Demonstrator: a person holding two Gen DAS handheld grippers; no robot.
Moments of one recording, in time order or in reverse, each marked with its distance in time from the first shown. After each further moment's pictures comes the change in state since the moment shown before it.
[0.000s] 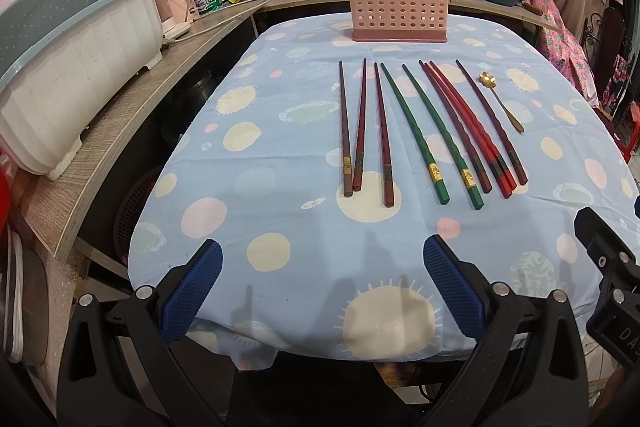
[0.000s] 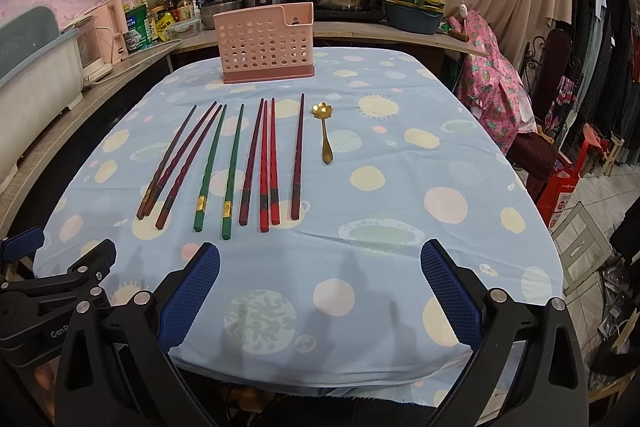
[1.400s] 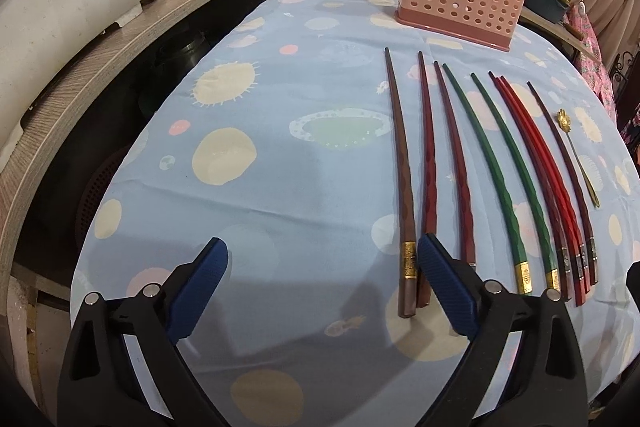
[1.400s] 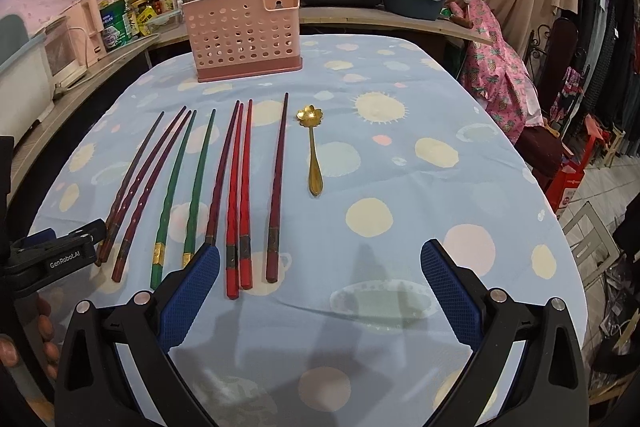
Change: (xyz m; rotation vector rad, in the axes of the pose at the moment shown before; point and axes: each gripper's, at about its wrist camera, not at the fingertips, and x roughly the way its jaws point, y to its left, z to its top) left arm 0.114 0.034 0.052 -0.140 0.105 -0.043; right arm 0.070 -0.008 0.039 0.027 0.052 -0.011
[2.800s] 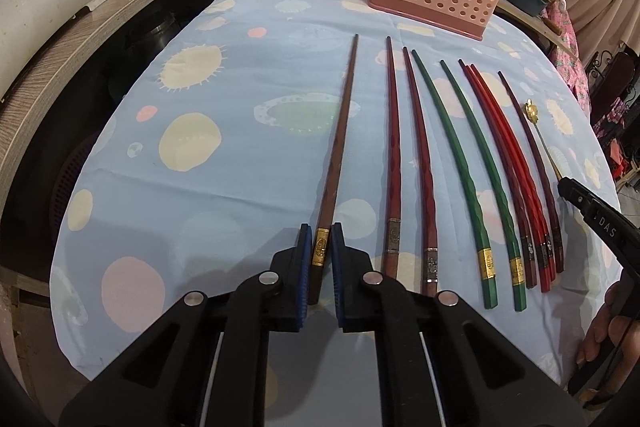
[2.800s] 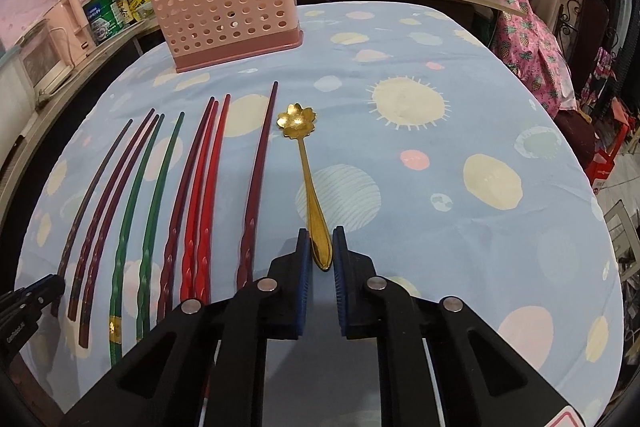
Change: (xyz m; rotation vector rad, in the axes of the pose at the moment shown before) left arm -0.005 -0.005 0.003 0.002 0.076 -0.126; right arm 0.084 -0.015 0.043 0.022 0.111 0.083
